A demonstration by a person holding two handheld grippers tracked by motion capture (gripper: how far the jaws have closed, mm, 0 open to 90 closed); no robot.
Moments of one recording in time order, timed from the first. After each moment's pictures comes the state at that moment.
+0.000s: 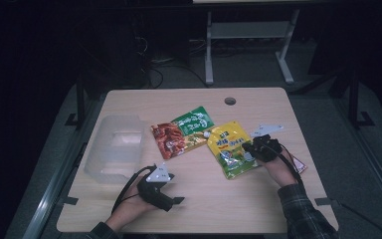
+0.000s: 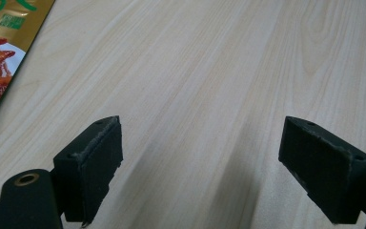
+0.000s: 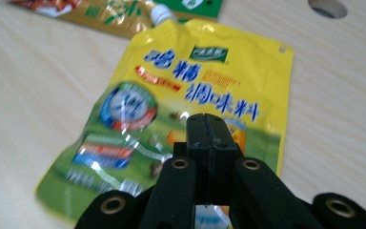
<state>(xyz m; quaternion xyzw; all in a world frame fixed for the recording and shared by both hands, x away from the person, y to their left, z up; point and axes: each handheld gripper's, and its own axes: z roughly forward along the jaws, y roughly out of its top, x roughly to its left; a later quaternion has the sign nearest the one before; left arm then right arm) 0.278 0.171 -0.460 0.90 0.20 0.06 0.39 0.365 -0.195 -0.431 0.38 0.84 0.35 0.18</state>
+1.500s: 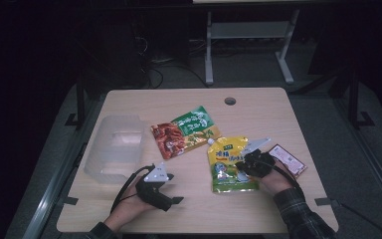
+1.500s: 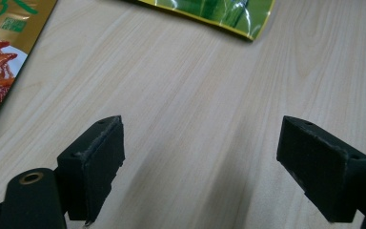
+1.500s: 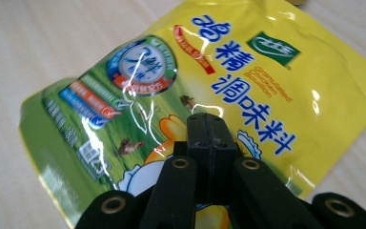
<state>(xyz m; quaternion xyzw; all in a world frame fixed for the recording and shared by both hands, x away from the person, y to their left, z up) 0.277 0.174 -0.457 0.89 0.20 0.06 0.40 0.329 -0.172 -0.442 0.31 0.90 0.30 0.11</state>
